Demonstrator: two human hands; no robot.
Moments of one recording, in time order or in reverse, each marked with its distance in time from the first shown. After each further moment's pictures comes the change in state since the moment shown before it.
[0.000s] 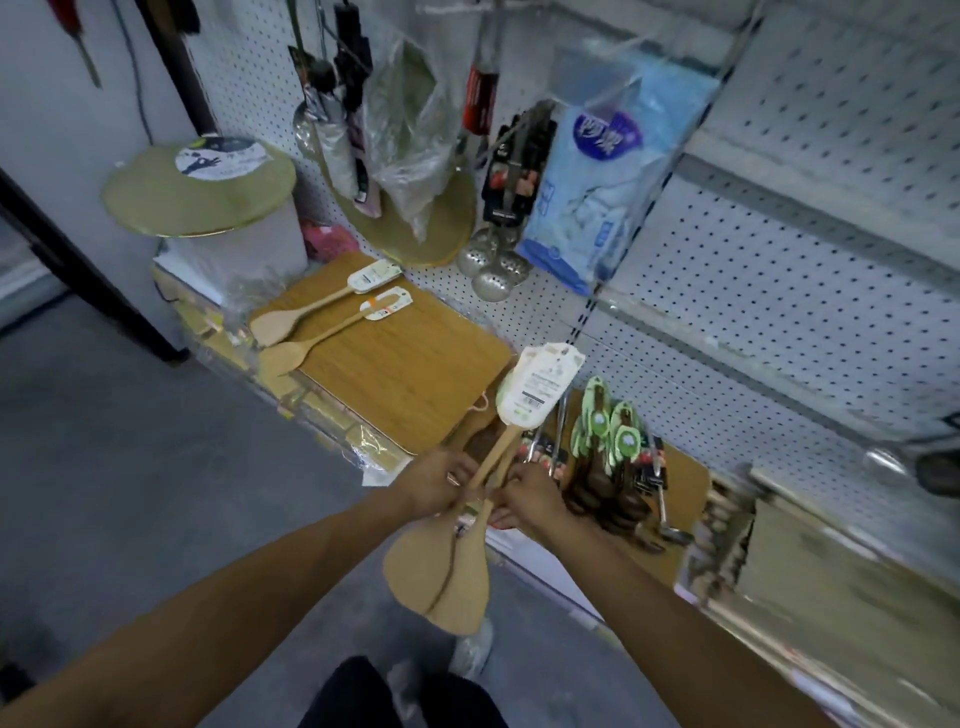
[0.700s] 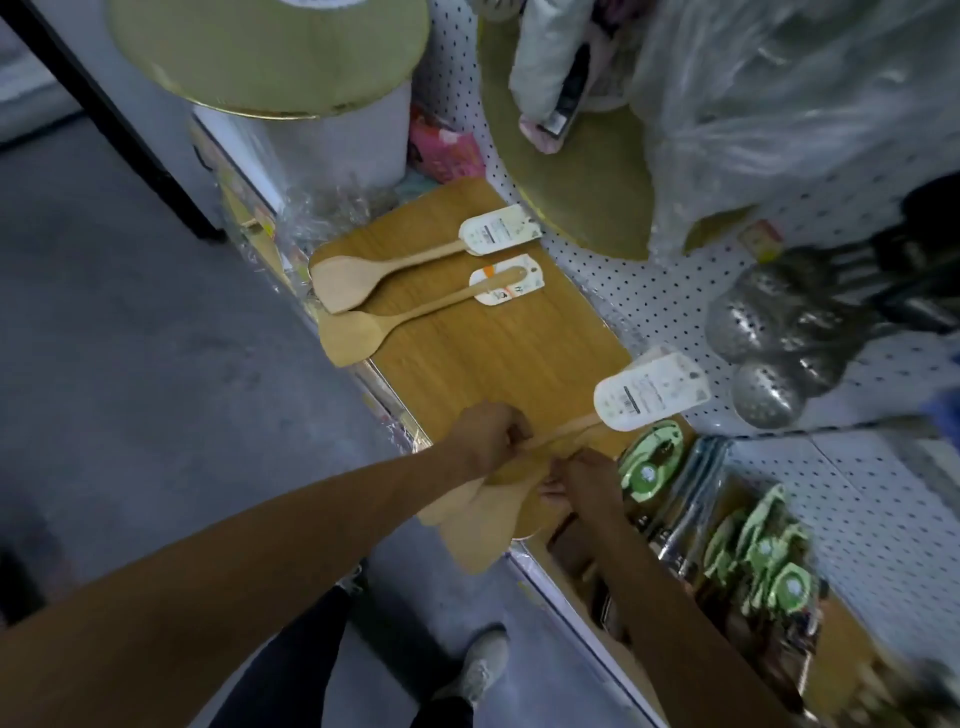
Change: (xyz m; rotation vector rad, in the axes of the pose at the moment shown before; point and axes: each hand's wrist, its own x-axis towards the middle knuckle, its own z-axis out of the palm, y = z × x) left_hand 0.249 -0.186 -0.171 0.119 0.079 -0.053; right_hand 0.307 -0.116 0.129 0.083 0.126 0.208
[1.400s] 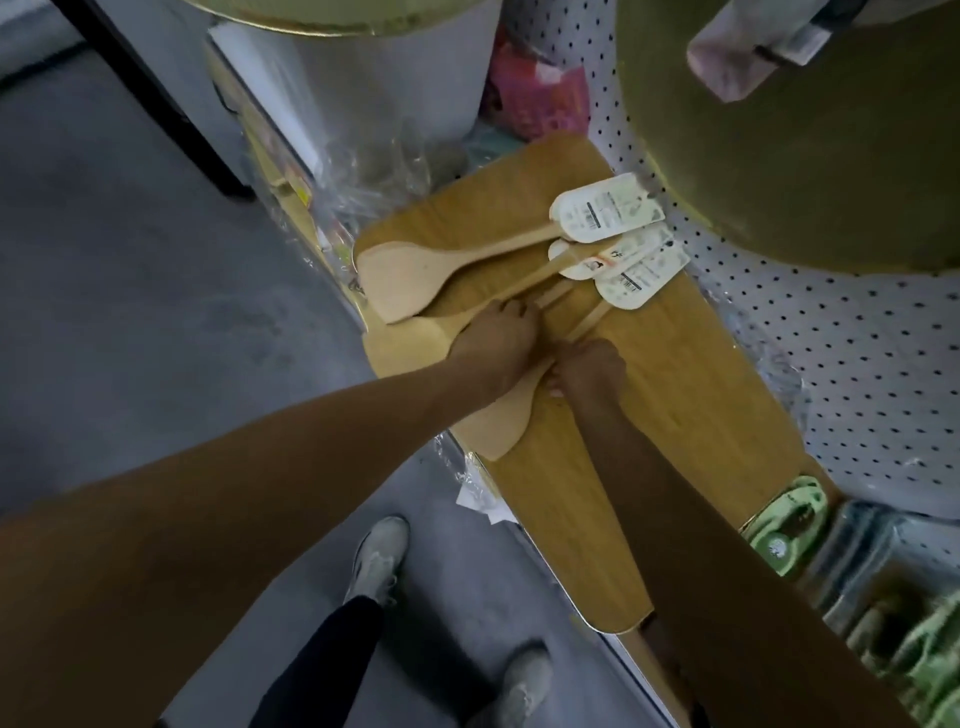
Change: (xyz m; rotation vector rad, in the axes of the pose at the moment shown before) left_hand 0.135 -0.143 -0.088 0.500 0.187 0.003; right_hand 0.170 -0.106 0.176 -0.403 0.115 -0.249
